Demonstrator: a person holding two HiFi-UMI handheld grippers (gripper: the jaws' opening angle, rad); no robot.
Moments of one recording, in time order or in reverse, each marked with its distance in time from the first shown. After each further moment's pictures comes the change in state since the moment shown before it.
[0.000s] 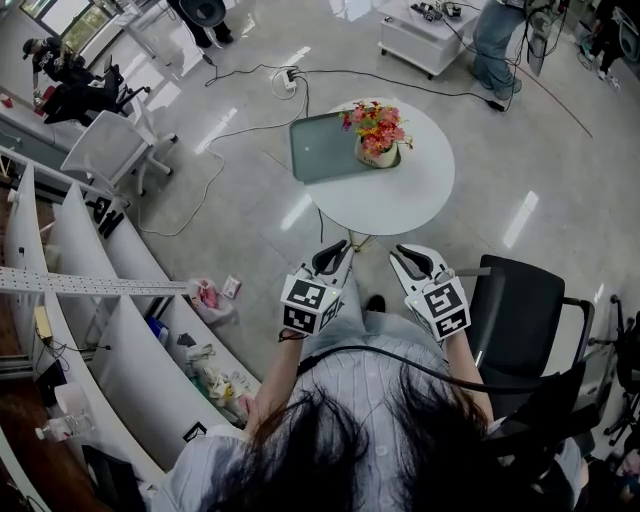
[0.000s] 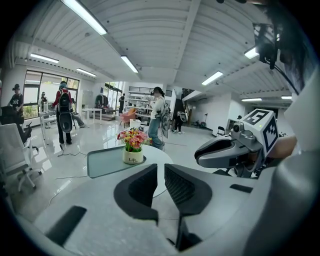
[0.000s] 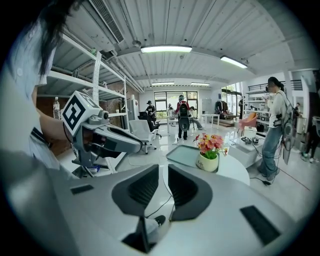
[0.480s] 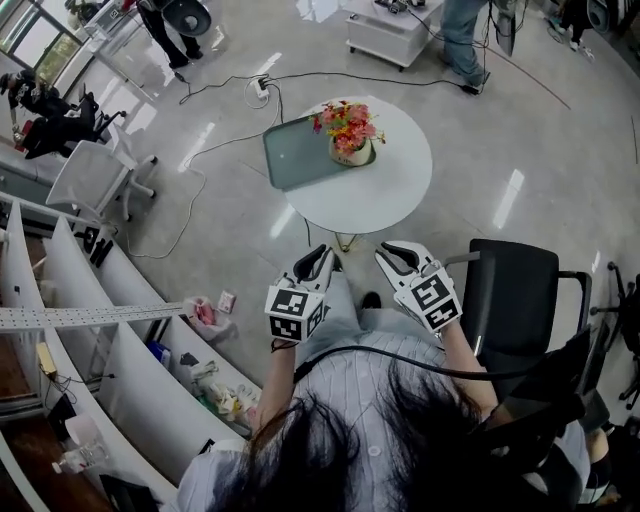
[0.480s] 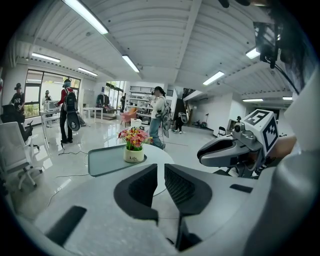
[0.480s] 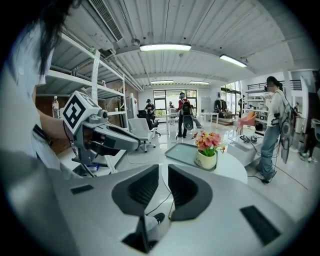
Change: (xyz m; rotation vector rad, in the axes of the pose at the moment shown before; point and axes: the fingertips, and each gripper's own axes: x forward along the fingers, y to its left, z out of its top) left arm -0.002 0.006 -0.006 -0.019 0.004 0.027; right arm 0.001 -0.004 -0.008 -0.001 0.018 0.006
